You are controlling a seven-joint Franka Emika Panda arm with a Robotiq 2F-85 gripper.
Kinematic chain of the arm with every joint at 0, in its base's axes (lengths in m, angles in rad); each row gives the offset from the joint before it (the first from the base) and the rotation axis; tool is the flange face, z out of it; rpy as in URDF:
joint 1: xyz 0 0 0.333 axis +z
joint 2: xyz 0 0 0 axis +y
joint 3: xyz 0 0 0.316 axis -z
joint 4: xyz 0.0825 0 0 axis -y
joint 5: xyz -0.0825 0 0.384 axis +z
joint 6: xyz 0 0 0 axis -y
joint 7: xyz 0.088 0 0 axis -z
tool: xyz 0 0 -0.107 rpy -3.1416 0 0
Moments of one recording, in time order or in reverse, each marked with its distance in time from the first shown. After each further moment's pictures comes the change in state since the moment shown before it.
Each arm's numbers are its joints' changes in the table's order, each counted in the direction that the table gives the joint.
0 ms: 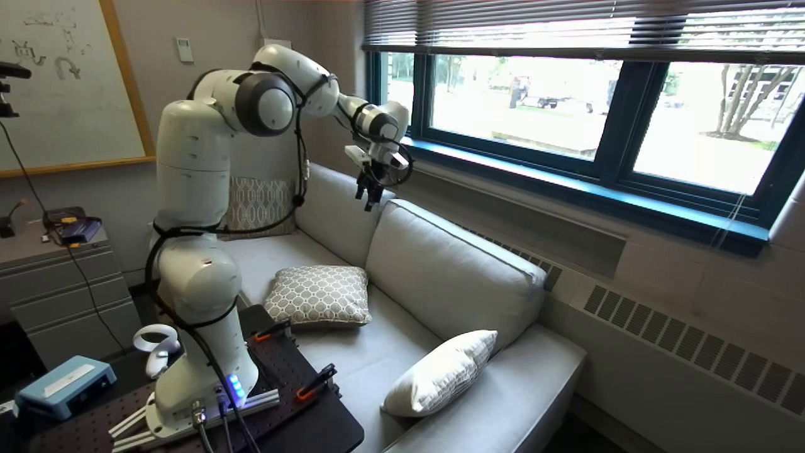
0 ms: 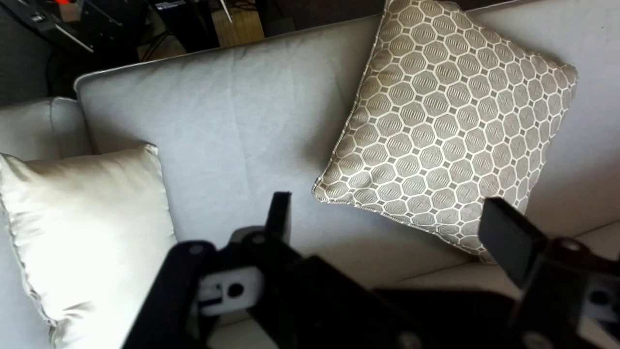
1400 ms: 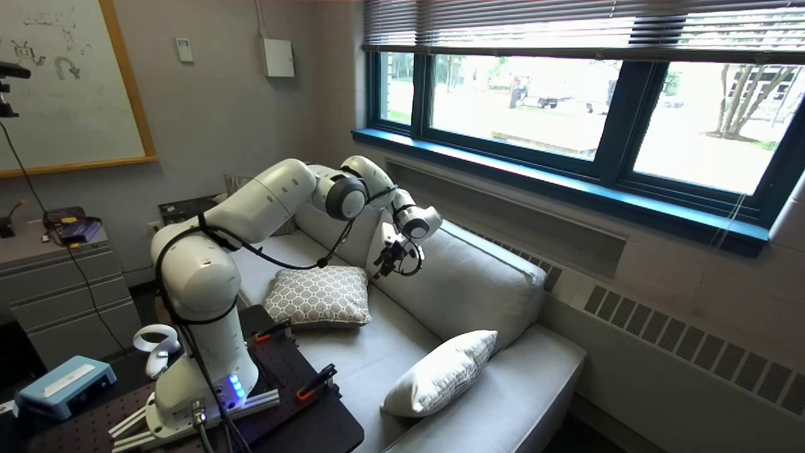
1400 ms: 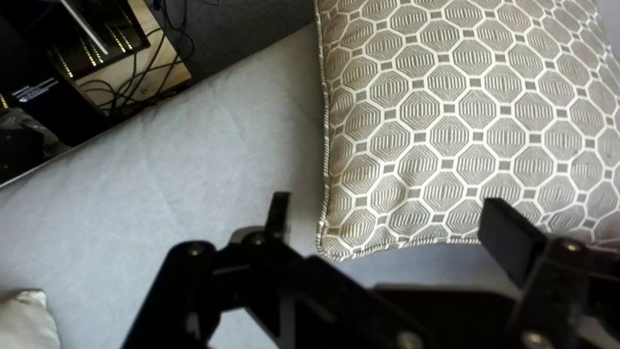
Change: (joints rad) arm -0.022 0.842 0.066 0.524 0.234 0.022 0.152
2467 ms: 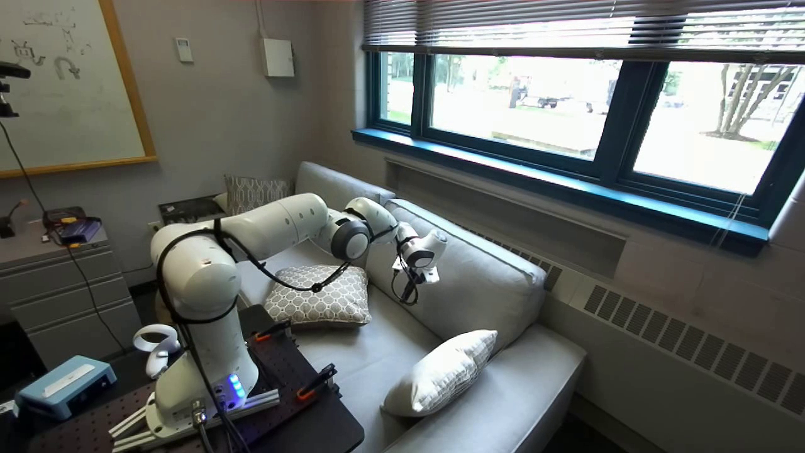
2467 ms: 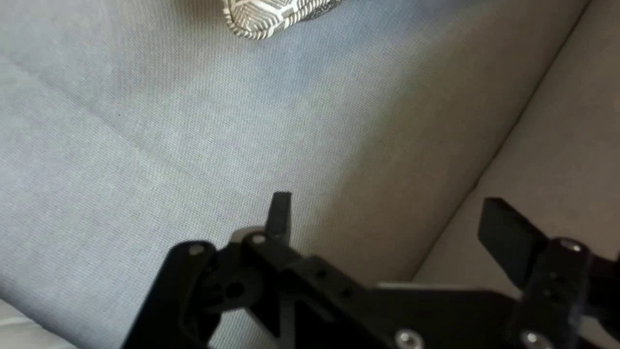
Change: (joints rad) arm 0.004 0.362 0.052 0.355 -0.054 0.392 0.294
